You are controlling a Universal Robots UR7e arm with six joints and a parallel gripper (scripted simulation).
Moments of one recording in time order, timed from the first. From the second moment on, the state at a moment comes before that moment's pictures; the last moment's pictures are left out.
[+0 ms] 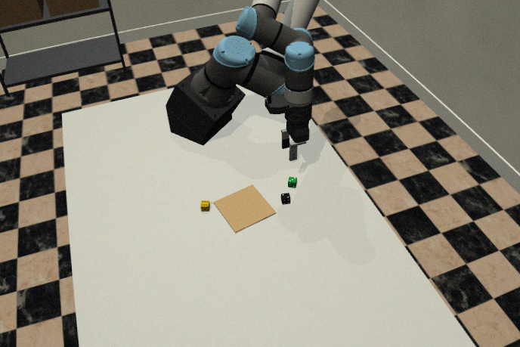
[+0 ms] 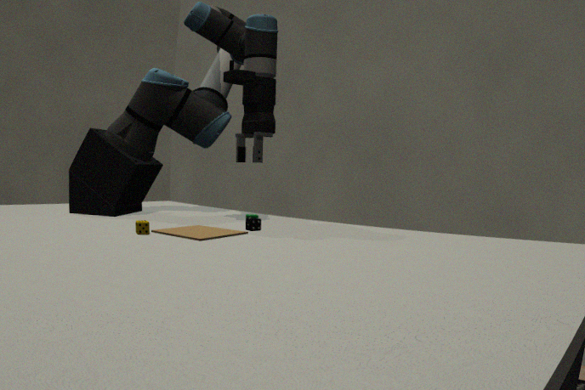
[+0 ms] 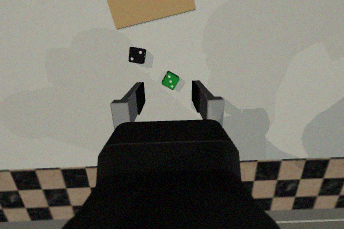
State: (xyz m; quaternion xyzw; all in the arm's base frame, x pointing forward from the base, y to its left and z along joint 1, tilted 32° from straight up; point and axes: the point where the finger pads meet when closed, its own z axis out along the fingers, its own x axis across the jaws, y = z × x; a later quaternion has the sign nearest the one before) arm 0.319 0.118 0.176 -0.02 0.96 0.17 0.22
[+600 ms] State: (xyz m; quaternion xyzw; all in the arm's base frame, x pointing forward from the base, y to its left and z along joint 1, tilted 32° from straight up) arm 0.353 0.096 0.182 0.05 0.96 0.19 0.20
